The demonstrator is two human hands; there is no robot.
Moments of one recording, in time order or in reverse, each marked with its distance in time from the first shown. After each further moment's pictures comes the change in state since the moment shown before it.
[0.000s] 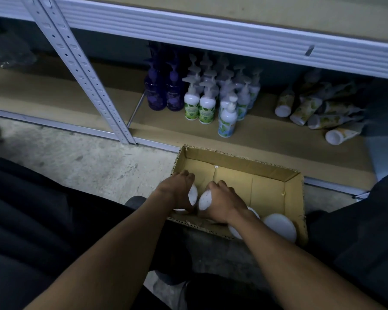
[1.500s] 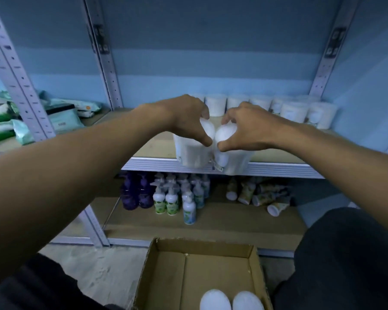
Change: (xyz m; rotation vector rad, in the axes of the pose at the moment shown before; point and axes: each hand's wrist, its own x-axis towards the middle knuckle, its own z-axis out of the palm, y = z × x) left_hand -0.126 0.191 -0.377 0.335 0.610 0.284; right_hand -0.189 -0.040 -0.389 -0.272 0.766 -0.167
